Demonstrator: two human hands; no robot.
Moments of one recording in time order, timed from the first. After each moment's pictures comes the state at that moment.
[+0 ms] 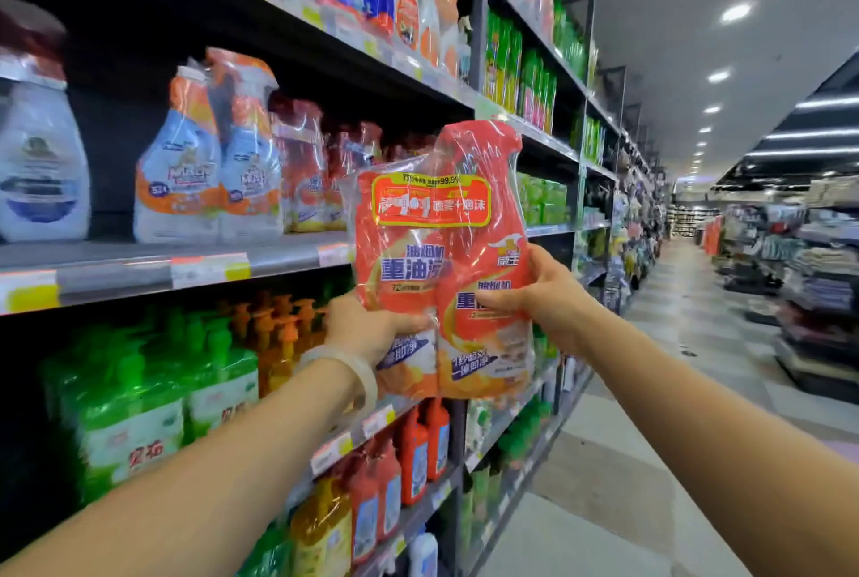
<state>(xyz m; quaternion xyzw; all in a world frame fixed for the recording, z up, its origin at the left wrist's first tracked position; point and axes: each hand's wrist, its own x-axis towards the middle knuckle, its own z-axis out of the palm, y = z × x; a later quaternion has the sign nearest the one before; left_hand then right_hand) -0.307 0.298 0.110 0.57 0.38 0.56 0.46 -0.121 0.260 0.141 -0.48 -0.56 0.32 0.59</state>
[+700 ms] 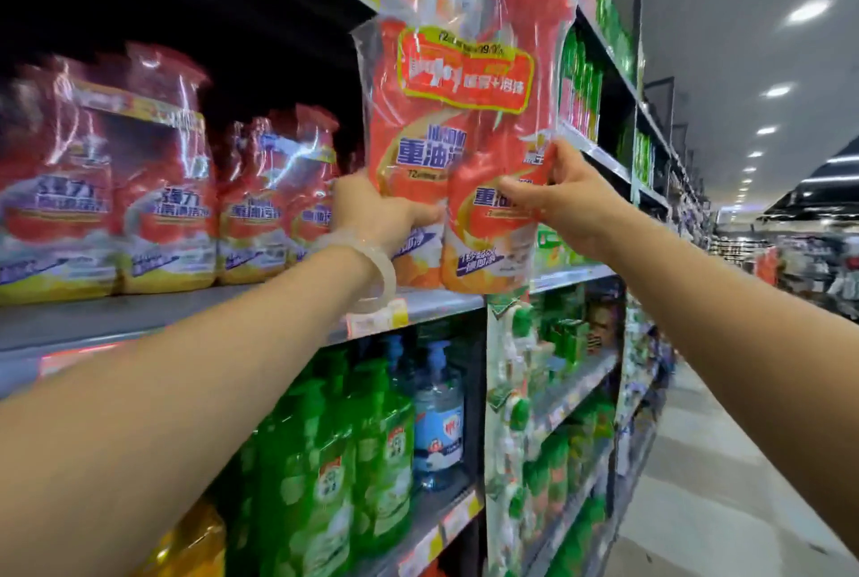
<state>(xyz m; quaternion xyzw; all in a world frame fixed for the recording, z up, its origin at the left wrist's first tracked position) -0.127 0.633 0.231 0.61 0.31 0.66 0.29 0.066 0.628 0.255 -0.37 -0.64 0.22 0.64</state>
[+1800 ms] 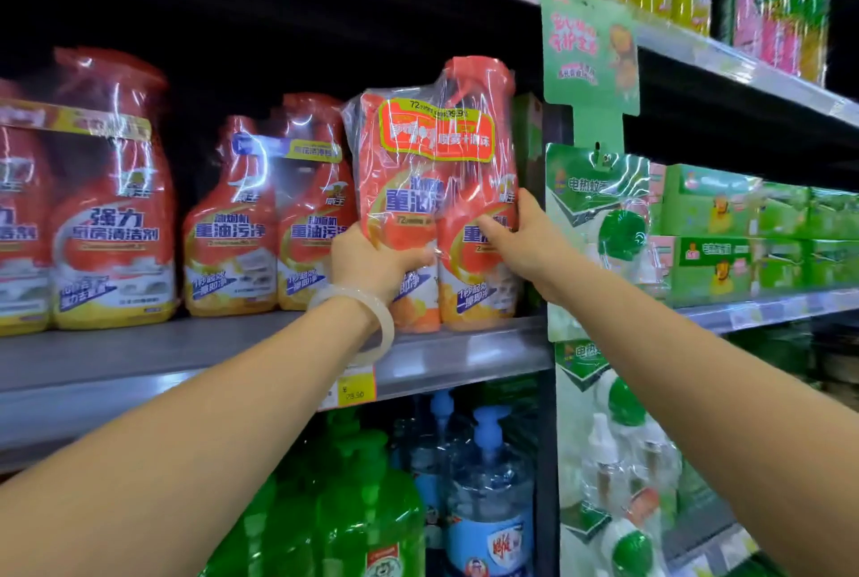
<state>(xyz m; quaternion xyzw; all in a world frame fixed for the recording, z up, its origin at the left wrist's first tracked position) -0.056 0.820 0.211 0.49 0.50 0.69 0.17 0.097 0.876 0.235 -0.39 -0.72 0.23 0.54</state>
